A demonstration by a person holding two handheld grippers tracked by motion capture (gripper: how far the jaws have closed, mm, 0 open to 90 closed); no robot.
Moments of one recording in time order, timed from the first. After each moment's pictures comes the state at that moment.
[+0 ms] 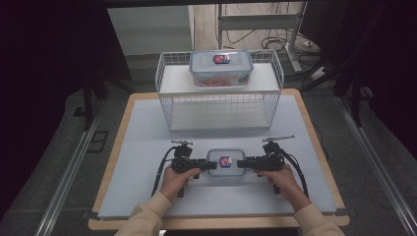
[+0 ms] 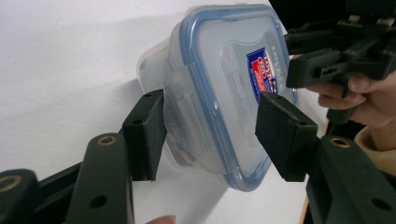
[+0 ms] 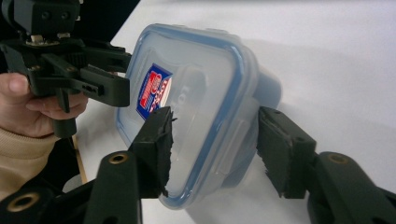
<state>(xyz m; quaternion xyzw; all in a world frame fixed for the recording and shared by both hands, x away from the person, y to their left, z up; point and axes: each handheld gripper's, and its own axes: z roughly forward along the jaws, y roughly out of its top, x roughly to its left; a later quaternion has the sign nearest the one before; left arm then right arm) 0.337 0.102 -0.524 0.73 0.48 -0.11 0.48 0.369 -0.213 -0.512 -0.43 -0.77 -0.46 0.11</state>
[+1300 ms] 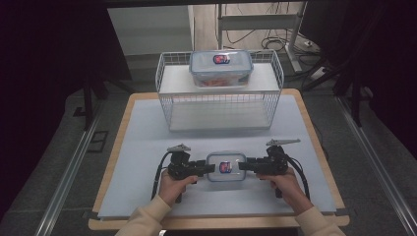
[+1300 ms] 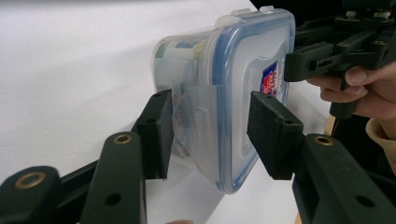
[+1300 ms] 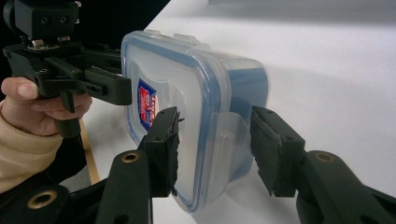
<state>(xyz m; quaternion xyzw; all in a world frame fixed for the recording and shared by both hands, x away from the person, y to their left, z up) 0.312 0.105 -0.509 0.73 0.45 -0.06 0.51 0.350 -0.217 -0.500 -0.40 -0.77 -0.49 0.09</state>
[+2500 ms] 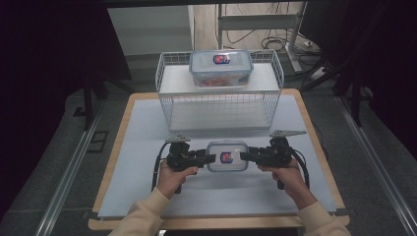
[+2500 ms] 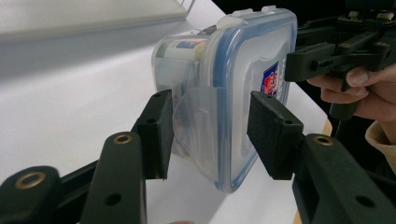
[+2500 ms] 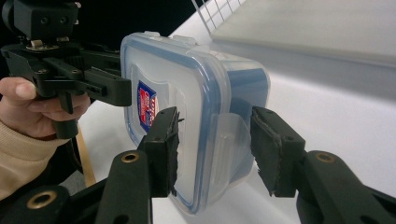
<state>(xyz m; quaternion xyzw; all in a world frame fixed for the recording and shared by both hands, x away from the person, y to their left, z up) 0.322 0.105 -0.469 0.74 0.43 -0.01 0.52 0.355 -0.216 -0.462 -0.37 -0.77 -0.52 0.04</state>
